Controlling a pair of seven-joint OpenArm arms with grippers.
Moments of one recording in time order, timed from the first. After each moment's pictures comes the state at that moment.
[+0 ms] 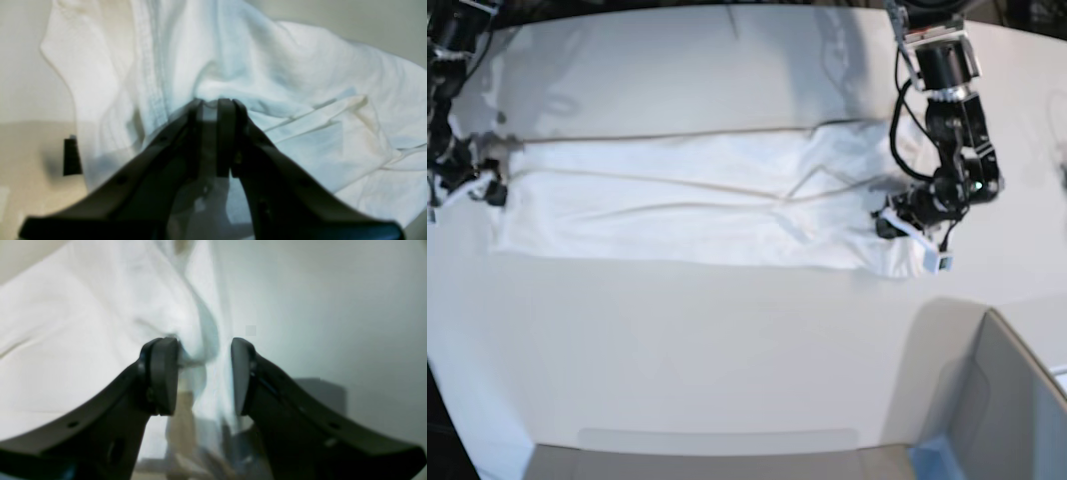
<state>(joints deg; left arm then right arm) -7.8 -9.6 -20.0 77.6 -27.0 -18.3 60.2 -1.8 29.2 27.3 71.9 41.4 26.5 -50.2</state>
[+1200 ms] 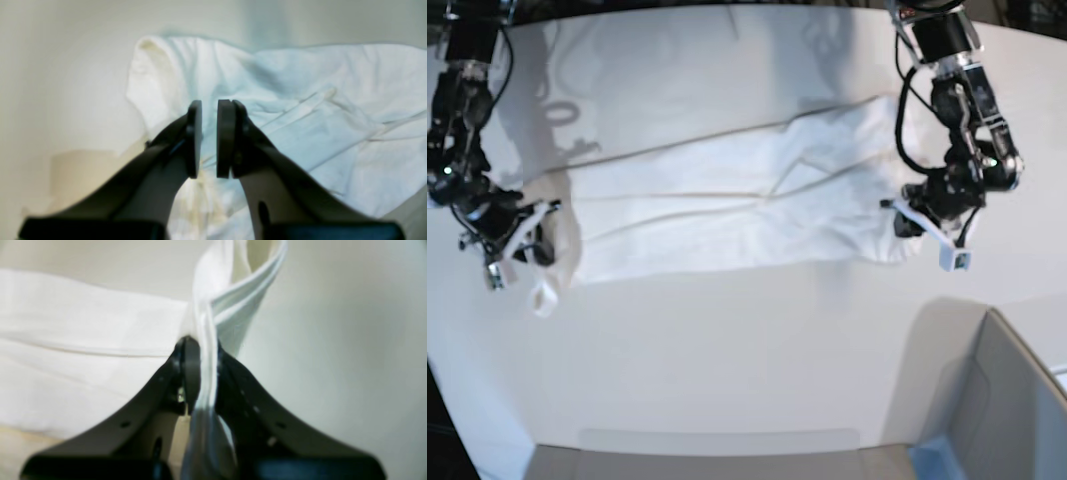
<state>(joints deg) -2.0 -7.3 -26.2 99.4 -25.9 -17.9 69.5 2.1 27.9 9.9 98.1 32.8 26.9 -51.3</state>
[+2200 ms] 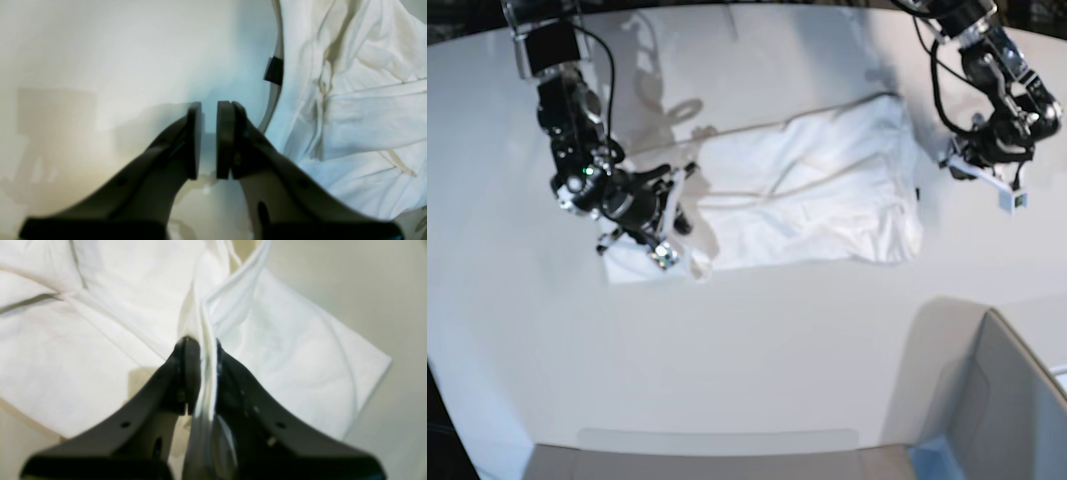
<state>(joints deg) 2.8 -7.6 -41.0 99.4 -25.5 -18.1 77.9 6.9 14.6 -14.9 96.3 14.9 24.8 -54.1</state>
